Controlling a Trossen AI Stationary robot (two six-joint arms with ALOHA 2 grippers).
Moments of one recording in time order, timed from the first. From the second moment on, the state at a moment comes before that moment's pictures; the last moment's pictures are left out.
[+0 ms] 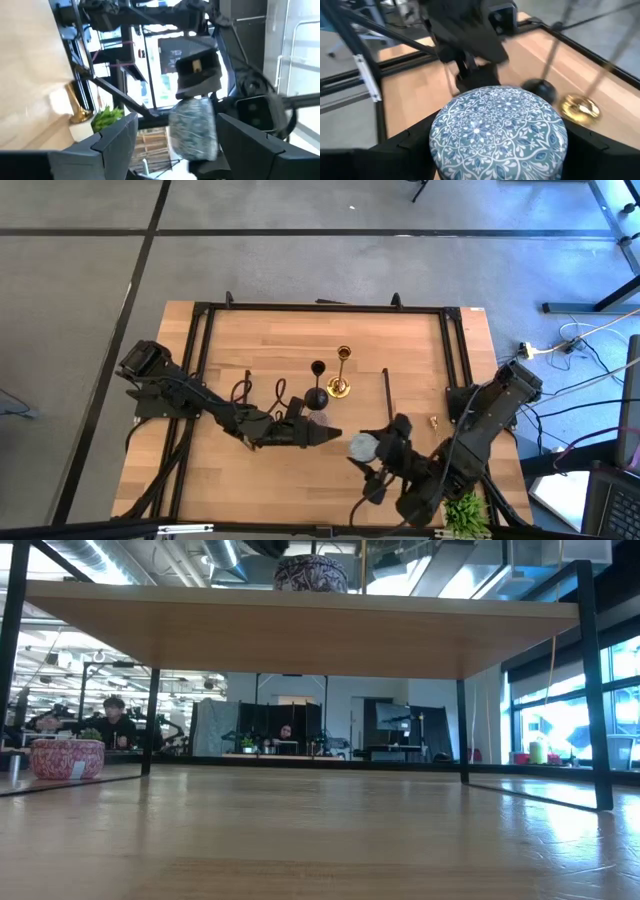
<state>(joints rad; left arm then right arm) -0.46 1.65 0.97 0.80 -0.50 -1.41 0.80 1.75 1.75 -0.98 0.98 0.98</state>
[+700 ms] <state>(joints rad) -0.55 1.17 0.97 0.47 -0.67 -1.04 0.84 1.75 1.56 -1.00 1.12 1.52</state>
